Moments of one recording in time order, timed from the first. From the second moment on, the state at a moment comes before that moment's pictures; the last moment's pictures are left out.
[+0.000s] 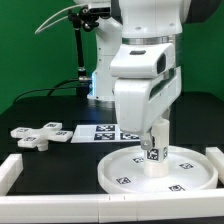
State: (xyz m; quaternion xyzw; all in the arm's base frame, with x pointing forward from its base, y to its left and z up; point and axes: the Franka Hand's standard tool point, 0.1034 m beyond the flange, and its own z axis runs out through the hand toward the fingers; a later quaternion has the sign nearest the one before) arm 0.554 0.028 0.068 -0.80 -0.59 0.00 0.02
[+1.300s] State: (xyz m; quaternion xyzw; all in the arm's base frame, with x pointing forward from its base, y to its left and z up) arm 0.556 0.032 0.069 -0.54 -0.84 0.03 -0.01
